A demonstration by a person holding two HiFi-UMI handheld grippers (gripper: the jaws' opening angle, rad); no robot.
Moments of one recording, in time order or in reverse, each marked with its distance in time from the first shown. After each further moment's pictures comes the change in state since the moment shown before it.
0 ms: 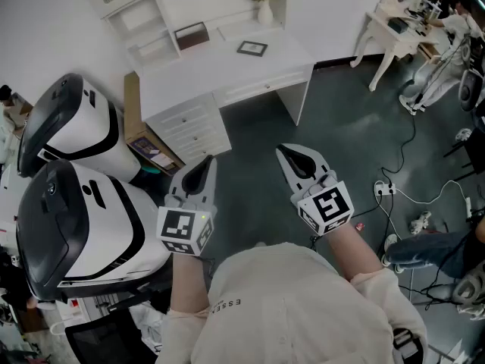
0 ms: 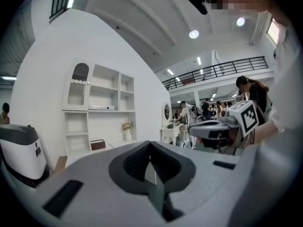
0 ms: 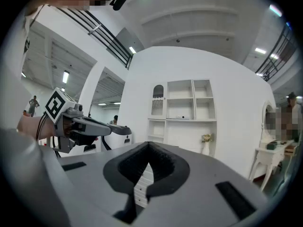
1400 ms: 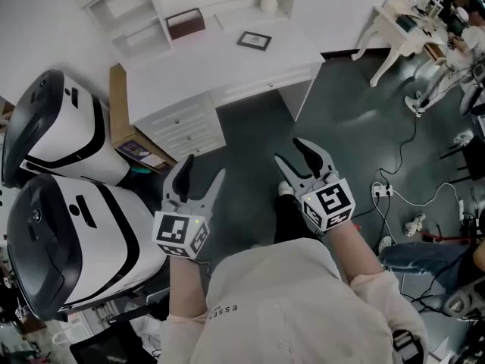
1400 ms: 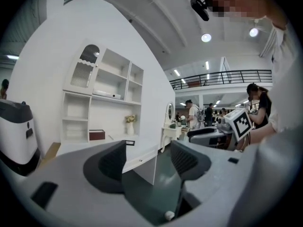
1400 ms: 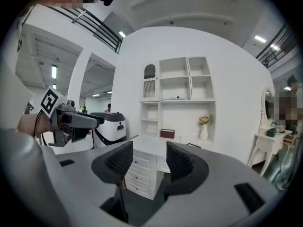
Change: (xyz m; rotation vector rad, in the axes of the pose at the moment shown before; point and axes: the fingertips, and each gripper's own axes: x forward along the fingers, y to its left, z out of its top) left arm 0.078 0.082 -0.059 -0.132 0.017 -0.017; right arm 0.099 -0.060 -0.083 0.067 0.173 -0.026
